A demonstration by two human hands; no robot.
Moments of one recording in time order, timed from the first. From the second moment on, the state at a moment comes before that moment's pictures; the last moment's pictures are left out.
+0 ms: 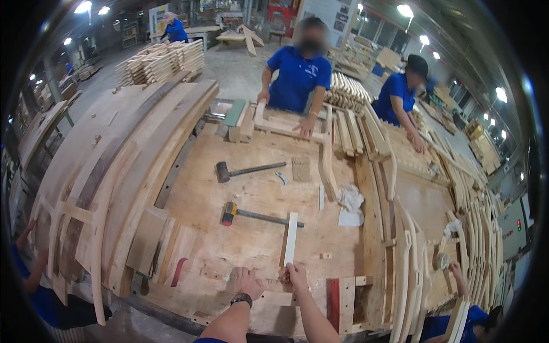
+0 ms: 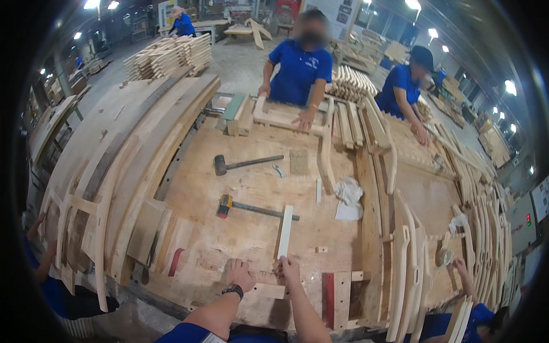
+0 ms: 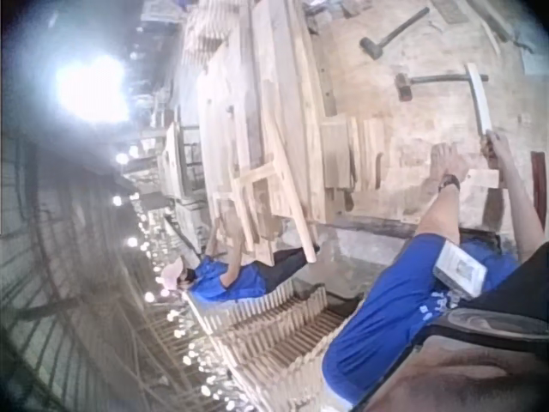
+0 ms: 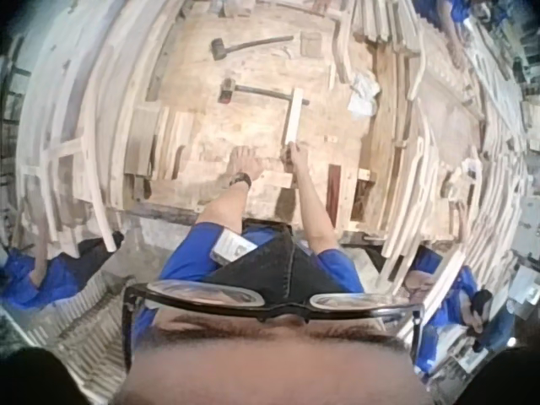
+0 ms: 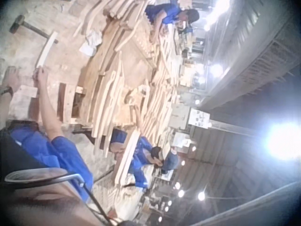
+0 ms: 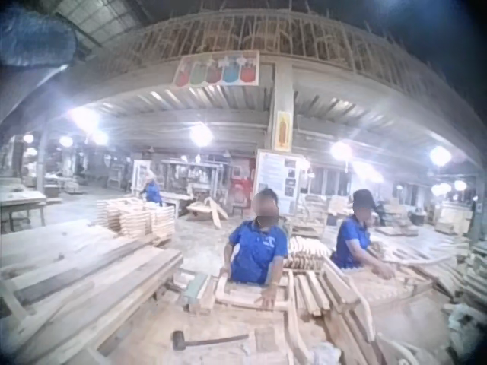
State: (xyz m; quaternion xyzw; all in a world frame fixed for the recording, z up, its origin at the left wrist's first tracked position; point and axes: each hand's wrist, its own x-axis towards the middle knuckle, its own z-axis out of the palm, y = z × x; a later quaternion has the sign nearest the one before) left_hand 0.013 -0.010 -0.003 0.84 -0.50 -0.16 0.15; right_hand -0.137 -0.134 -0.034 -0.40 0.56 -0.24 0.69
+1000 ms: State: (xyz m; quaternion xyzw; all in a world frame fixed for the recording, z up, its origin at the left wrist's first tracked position) left_hand 0.009 -0.004 -0.009 0.86 -0.50 -0.07 0.10; right_hand -0.129 -0.128 -0.022 -0.32 0.59 -0.25 0.70
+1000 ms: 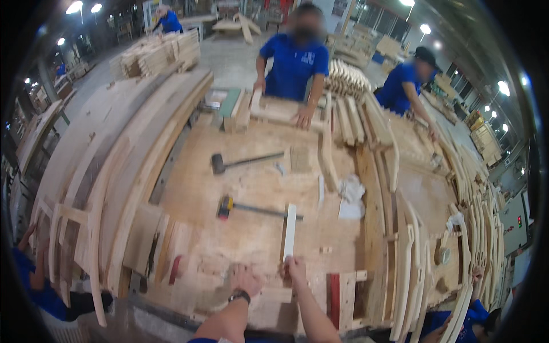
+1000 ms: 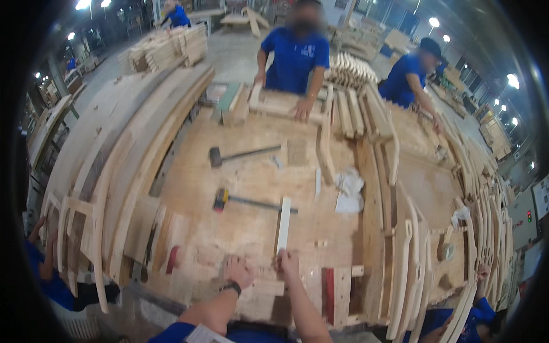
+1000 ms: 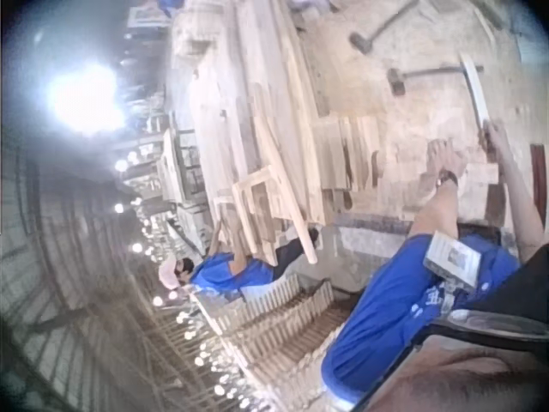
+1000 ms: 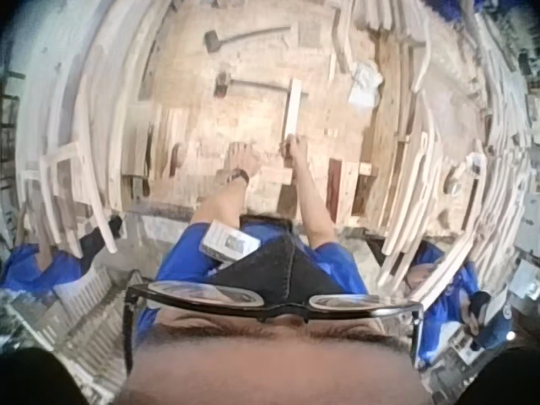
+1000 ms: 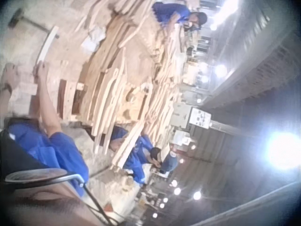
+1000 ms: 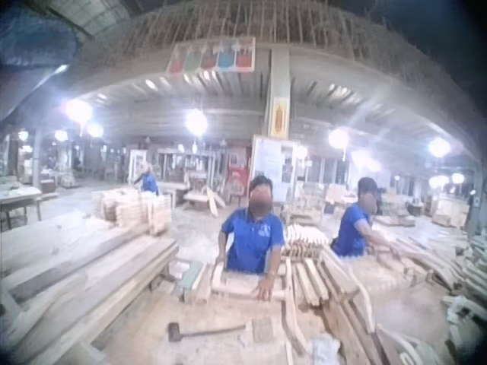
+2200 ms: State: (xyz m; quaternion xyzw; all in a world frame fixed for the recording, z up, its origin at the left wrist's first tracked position) left_hand 0.009 -0.017 0.007 0.86 -0.47 -0.19 0.09; right_hand -0.136 -0.139 -0.033 -0.29 0.56 -0.27 0.73
